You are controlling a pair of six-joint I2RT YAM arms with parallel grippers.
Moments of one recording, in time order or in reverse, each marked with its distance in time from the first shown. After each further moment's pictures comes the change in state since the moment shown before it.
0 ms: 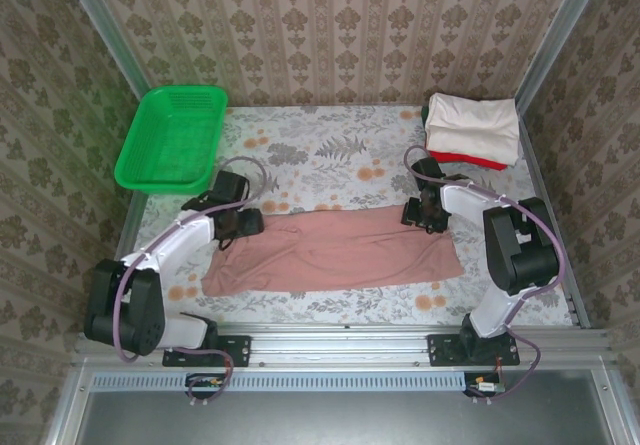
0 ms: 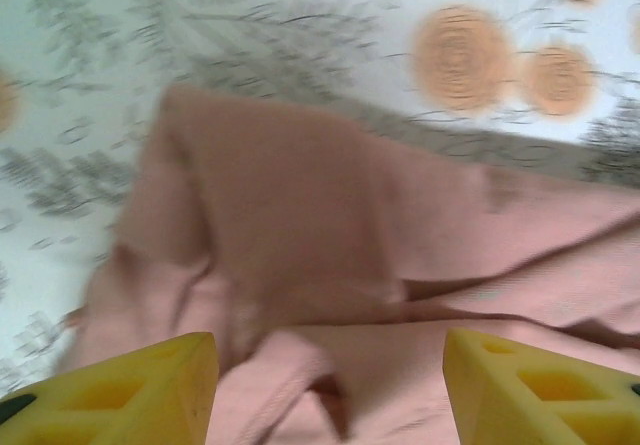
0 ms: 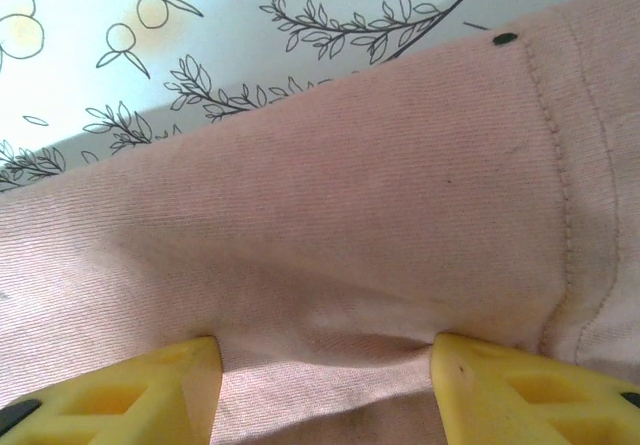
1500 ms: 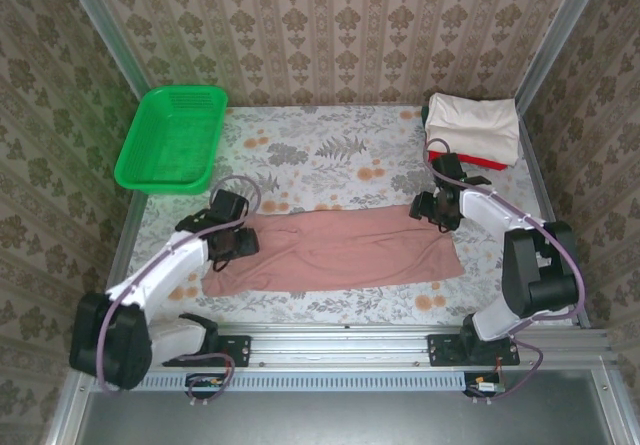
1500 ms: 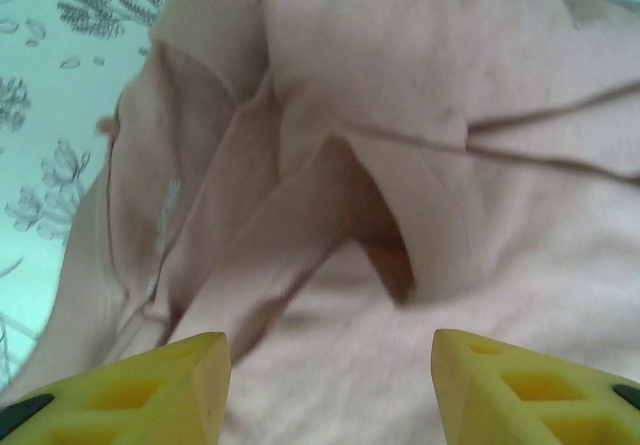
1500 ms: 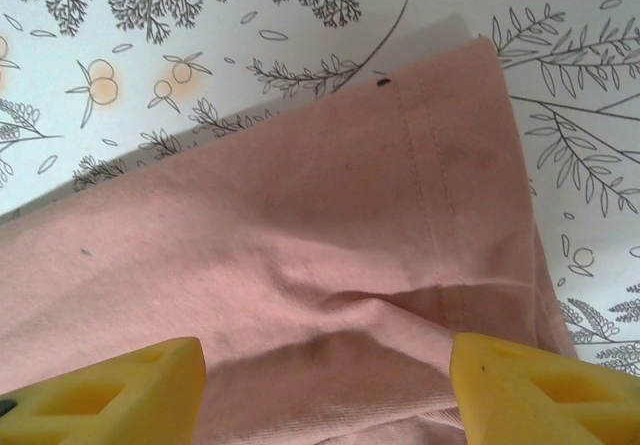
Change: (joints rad) left arm -0.037 -0.137 -0.099 -0.132 -0.027 -0.112; right arm -0.073 -0.174 -0.052 -0.016 -0.052 -0.026
